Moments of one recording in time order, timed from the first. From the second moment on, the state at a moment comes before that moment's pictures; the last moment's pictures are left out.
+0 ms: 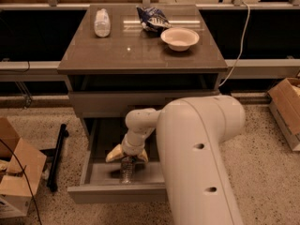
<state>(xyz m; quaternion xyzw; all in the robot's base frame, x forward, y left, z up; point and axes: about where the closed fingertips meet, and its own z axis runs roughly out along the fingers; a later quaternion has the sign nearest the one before) 0.602 0.088 0.400 0.08 -0.98 -0.16 0.05</state>
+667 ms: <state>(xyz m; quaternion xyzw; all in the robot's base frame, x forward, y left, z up) 0.590 0.089 0.360 0.03 -0.99 -0.14 0.09</state>
